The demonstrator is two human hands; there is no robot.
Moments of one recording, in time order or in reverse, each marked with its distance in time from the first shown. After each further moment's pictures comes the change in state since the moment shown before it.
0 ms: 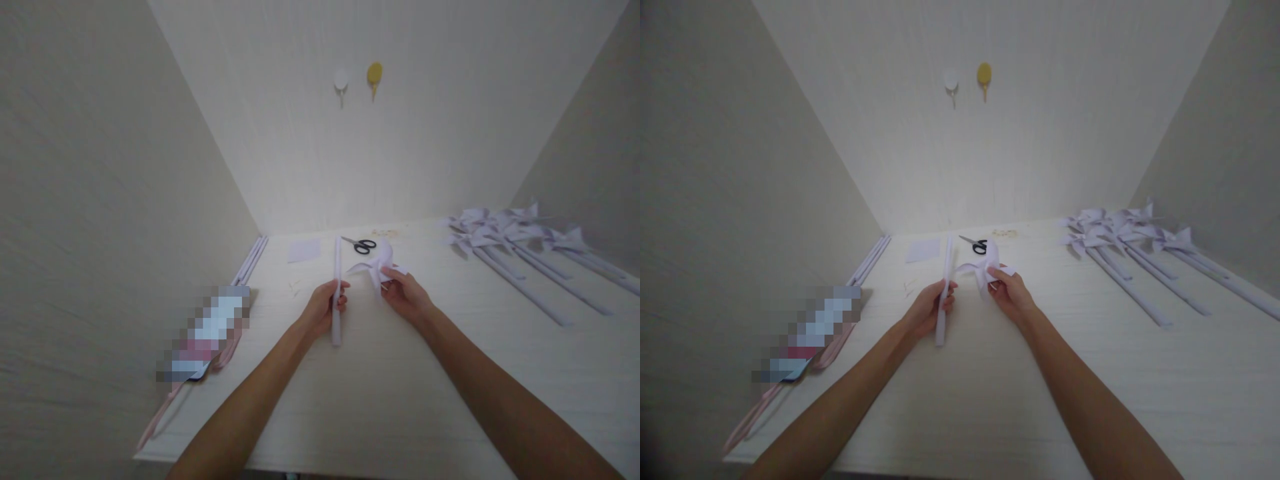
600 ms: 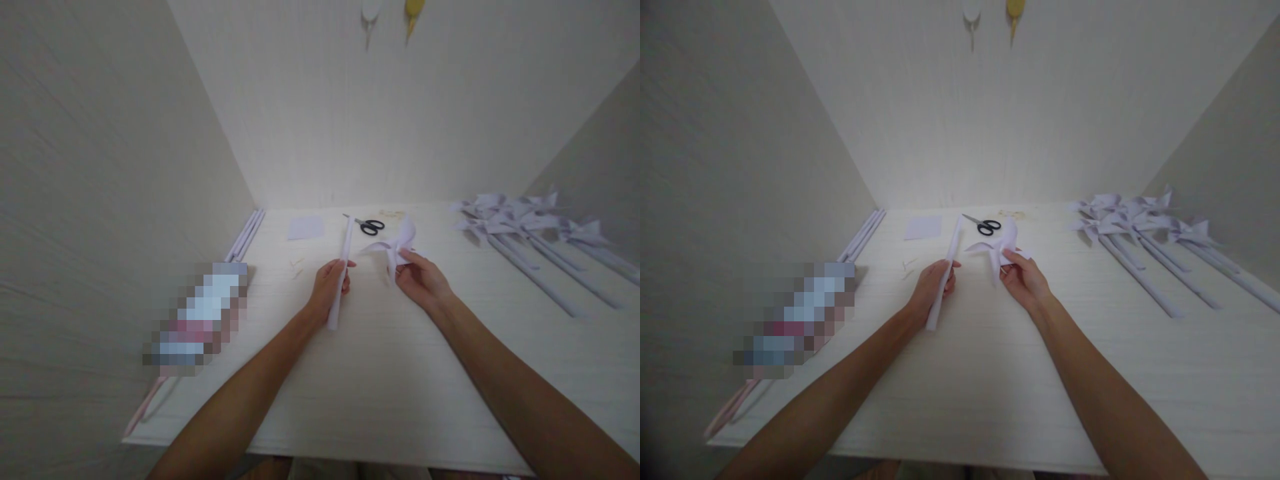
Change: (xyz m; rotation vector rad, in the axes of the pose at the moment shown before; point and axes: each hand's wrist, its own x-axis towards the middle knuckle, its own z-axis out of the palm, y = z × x) left_hand 0.002 -0.006 -0.008 0.257 0.024 0.213; right_hand 0.000 -0.004 -0.002 -0.012 0.066 0.004
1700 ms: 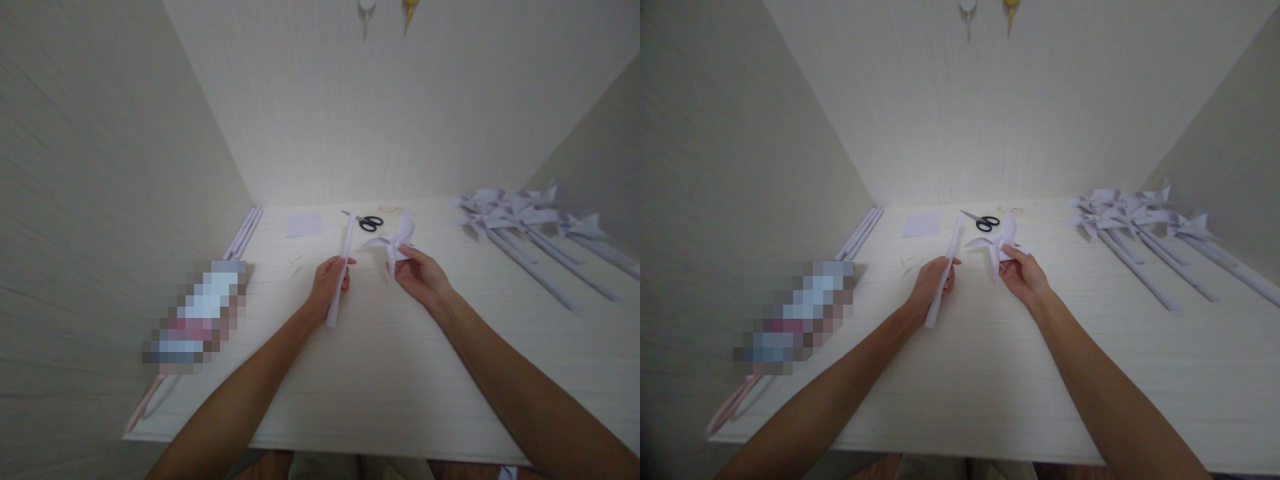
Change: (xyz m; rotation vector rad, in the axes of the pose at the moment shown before) left_hand 0.000 -0.001 0.000 -0.014 -0.009 -0.001; right_hand -0.002 -0.001 0.003 -0.009 0.001 -0.004
